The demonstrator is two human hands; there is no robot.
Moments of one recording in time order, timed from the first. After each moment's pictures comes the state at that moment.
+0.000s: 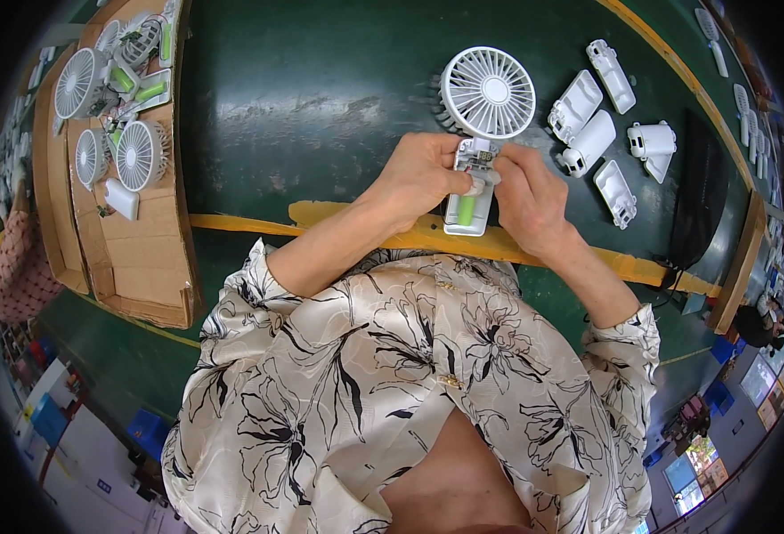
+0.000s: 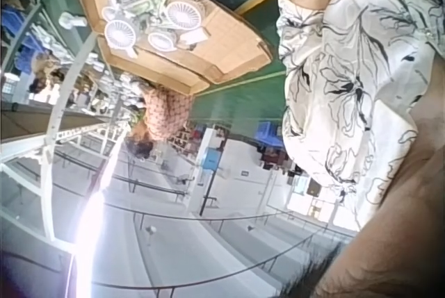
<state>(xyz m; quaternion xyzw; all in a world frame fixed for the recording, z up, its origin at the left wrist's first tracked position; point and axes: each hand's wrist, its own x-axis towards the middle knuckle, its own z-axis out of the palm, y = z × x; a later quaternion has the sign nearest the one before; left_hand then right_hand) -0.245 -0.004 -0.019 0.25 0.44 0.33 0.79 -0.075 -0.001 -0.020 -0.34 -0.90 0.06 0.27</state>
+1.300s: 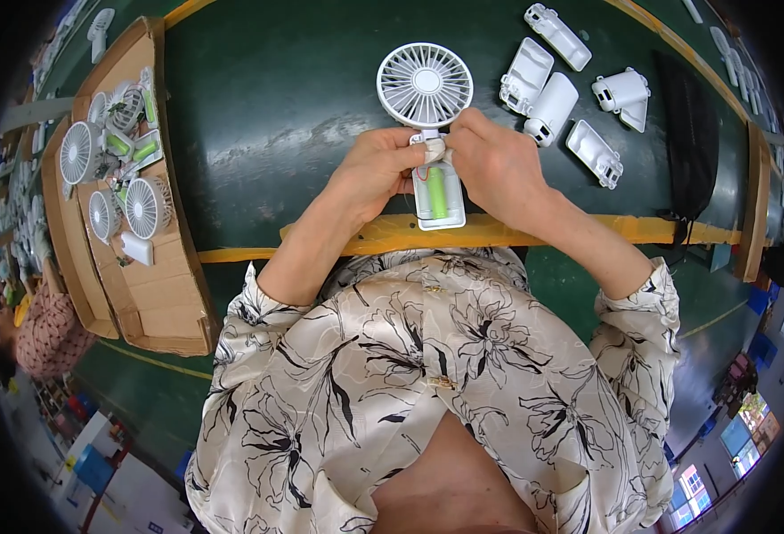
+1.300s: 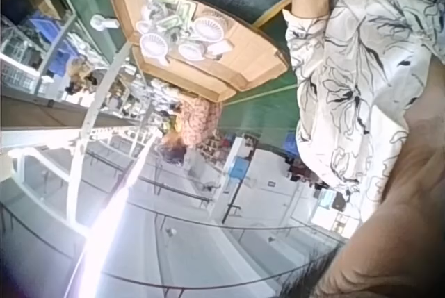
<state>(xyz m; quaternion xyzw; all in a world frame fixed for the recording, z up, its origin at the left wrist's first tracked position) -0.249 0.009 -0.020 0.26 0.46 0.27 0.81 -0.080 0.002 0.002 -0.43 -0.87 0.13 0.21</state>
